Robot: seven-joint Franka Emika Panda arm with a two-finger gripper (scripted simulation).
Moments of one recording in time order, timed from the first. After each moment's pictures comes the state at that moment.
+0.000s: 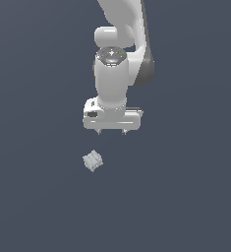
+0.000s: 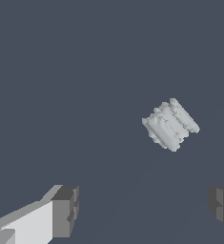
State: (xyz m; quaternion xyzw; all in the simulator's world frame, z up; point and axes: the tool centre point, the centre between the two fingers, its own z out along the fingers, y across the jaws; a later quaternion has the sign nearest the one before) arm 0.008 -0.012 0.195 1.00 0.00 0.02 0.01
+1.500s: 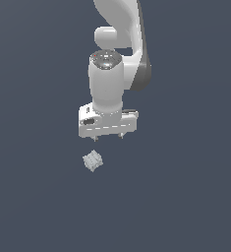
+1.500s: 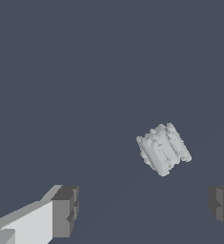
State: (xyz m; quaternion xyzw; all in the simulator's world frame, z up) arm 0.033 -0.025 0.195 1.00 0.09 0.04 0.01
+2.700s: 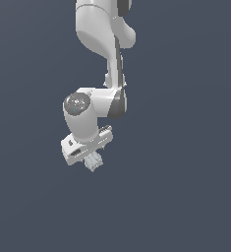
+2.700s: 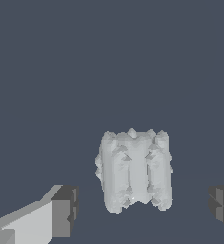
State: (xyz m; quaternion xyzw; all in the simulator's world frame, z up) arm 0.054 -0.099 0.102 0.95 0.31 0.00 0.00
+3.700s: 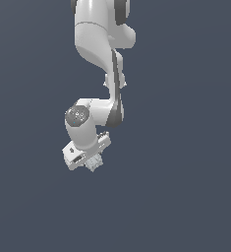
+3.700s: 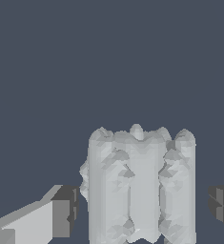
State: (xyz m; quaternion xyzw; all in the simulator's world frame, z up) arm 0.054 -0.107 0.059 0.94 0.33 0.00 0.00
